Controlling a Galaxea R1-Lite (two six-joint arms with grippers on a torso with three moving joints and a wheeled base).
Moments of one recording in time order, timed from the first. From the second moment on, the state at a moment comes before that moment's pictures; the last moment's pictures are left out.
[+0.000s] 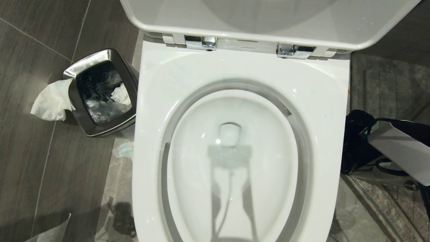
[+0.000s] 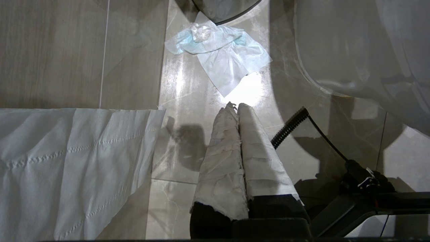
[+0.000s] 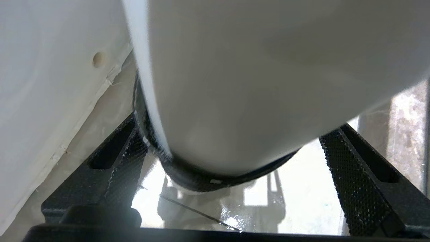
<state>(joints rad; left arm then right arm) 0.01 0.00 0.00 0.00 0.00 0.01 0.00 2.44 -1.32 -1.52 0.12 -0.22</state>
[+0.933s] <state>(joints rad) 0.01 0.00 0.00 0.00 0.00 0.01 -0.01 2.44 -1.34 -1.52 0.13 -0.22</state>
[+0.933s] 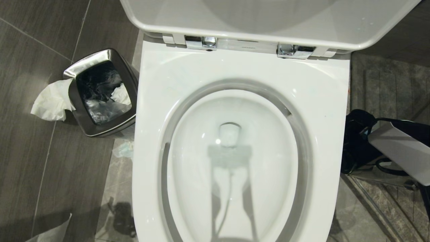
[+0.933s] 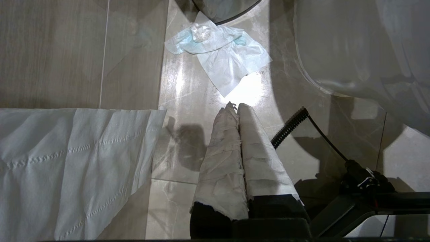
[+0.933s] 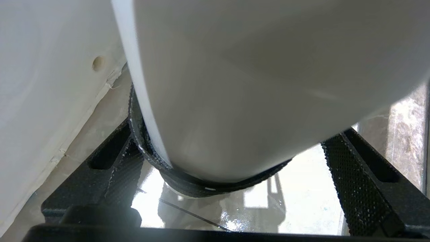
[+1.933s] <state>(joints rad) 0.01 0.00 0.00 0.00 0.00 0.01 -0.01 2.46 -1.37 -1.52 0.14 -0.23</state>
